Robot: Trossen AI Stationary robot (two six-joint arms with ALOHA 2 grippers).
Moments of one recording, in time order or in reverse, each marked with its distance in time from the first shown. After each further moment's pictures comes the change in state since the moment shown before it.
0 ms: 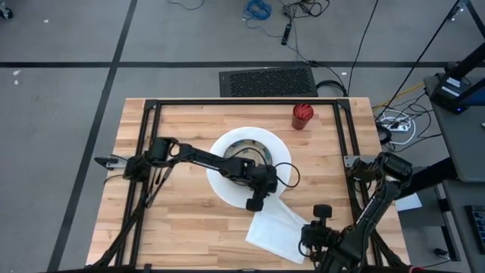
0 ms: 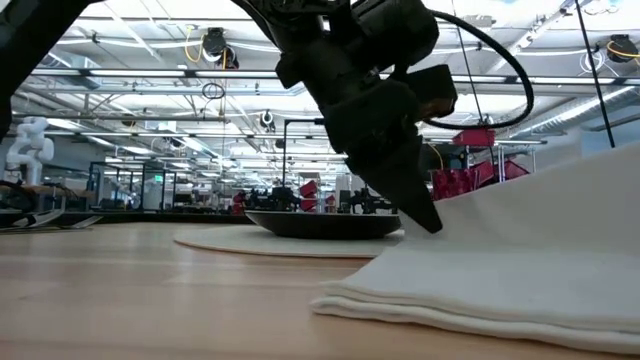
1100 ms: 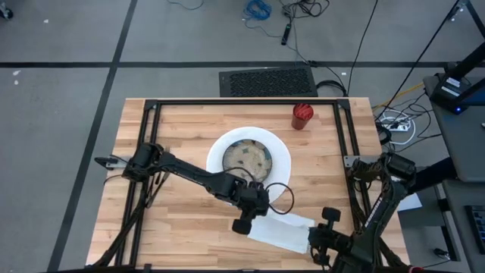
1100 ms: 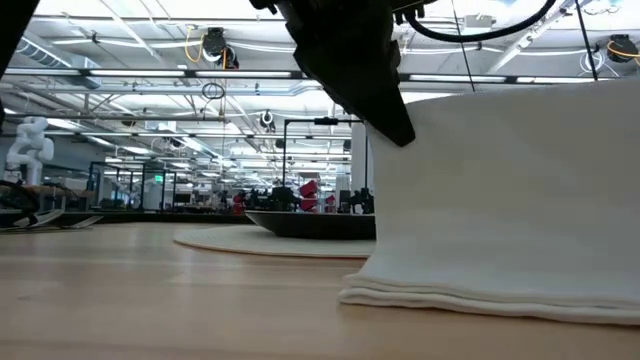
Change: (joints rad) left arm -0.195 -0.135 0.041 -0.224 -0.079 -0.105; right arm 0.072 -0.022 0.000 -0.034 0.044 0.222
